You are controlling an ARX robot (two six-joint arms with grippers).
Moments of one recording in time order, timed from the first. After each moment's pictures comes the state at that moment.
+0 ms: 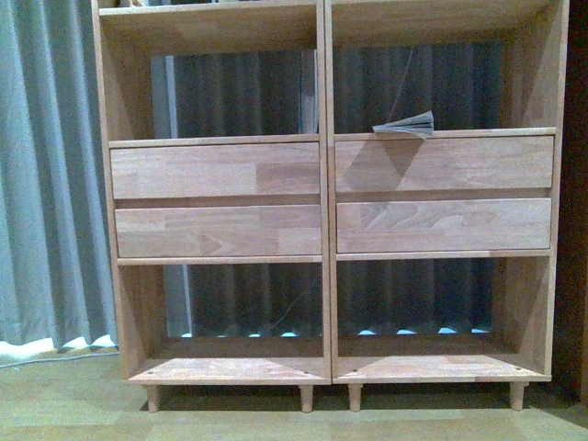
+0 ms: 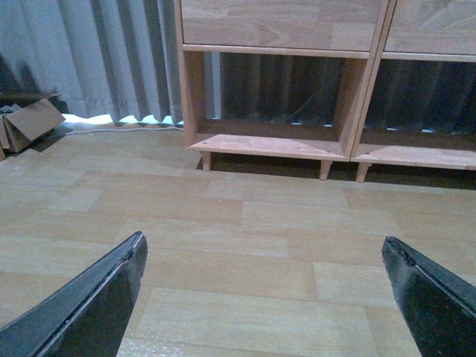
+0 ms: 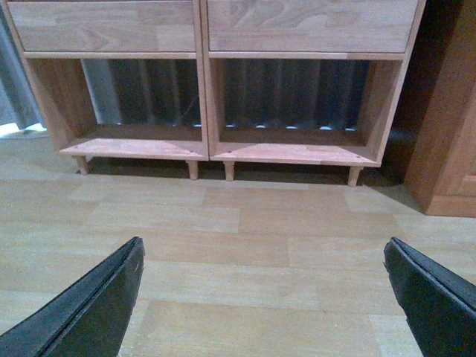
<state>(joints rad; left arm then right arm) 0.00 0.00 0.01 0.00 0.00 -0.01 0.00 0.00 0.02 0.00 0.00 0.00</state>
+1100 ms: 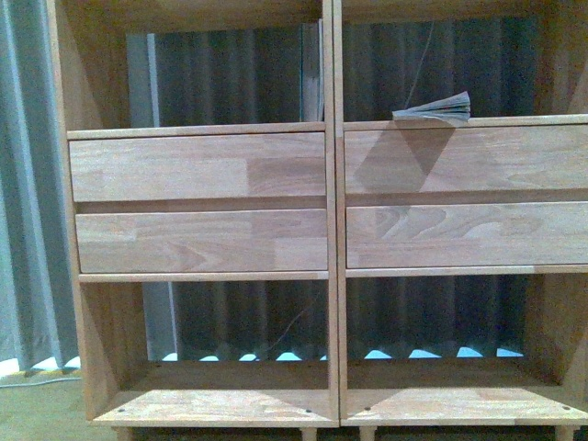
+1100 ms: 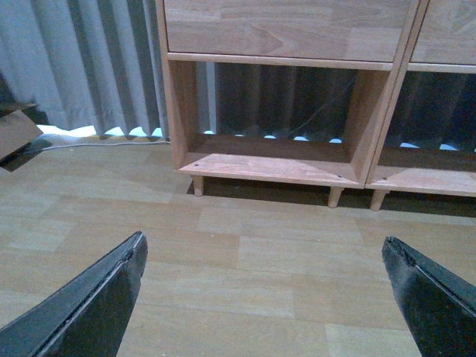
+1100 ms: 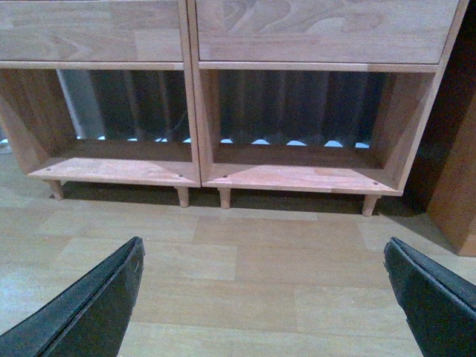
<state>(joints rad) 0.00 0.00 0.01 0.00 0.00 -0.01 0.00 0.00 0.02 0.00 0.00 0.00</state>
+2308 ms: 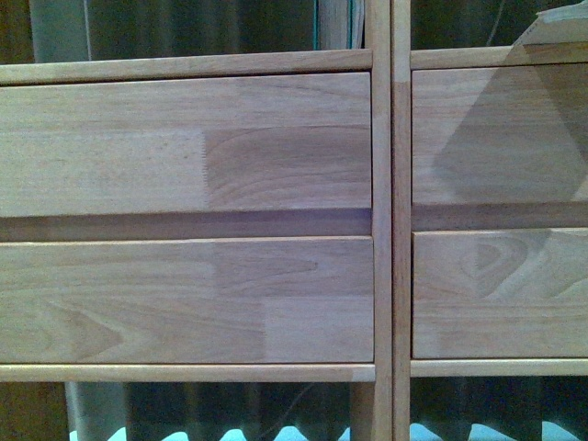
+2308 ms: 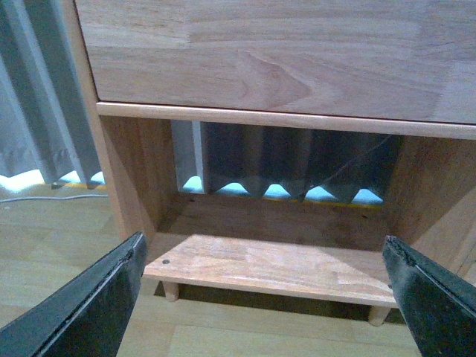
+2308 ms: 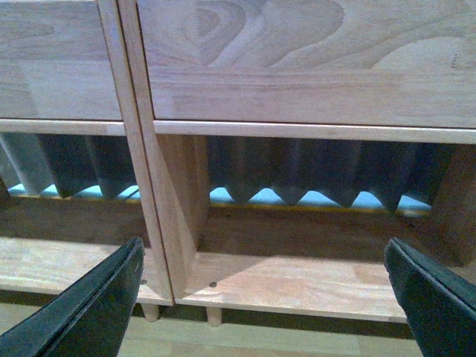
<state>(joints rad) 0.00 0.00 0.01 0.00 0.00 -0.01 0.00 0.00 0.02 0.00 0.00 0.00</state>
